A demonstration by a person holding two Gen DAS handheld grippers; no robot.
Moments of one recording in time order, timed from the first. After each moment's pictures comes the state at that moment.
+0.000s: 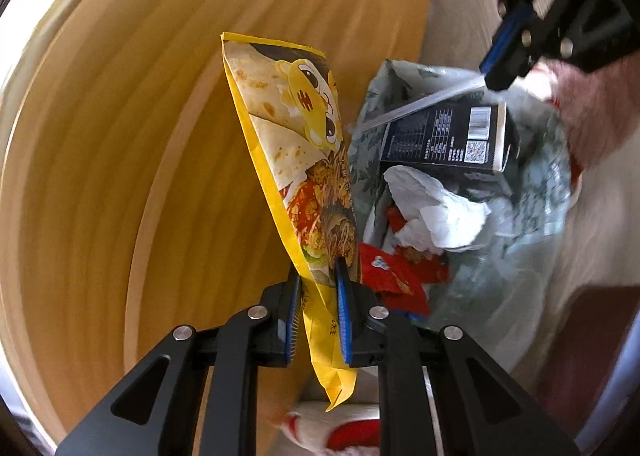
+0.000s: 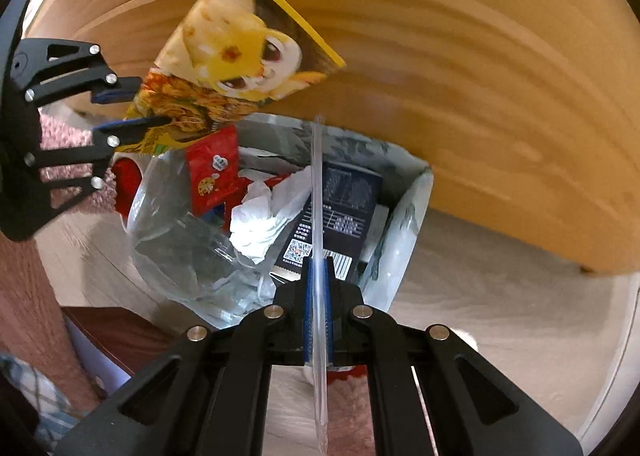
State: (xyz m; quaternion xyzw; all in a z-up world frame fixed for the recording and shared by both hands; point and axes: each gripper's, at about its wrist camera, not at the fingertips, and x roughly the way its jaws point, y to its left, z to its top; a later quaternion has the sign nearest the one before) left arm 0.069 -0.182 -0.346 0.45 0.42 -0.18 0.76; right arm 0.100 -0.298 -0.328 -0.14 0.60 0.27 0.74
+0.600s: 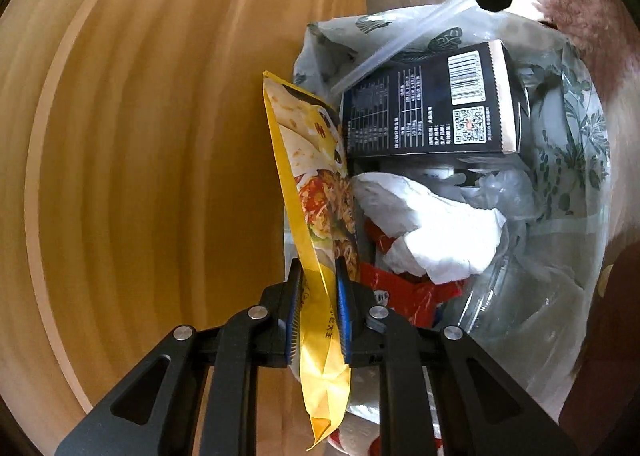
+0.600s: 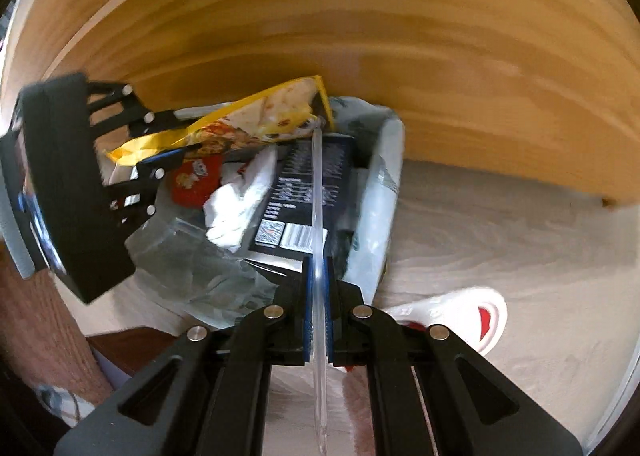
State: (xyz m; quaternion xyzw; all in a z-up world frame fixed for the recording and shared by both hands) left arm 0.089 -0.230 -0.407 0.55 0.42 -0.21 0.69; right arm 0.113 -0.335 -0.347 -0.05 0.66 0.21 0.72
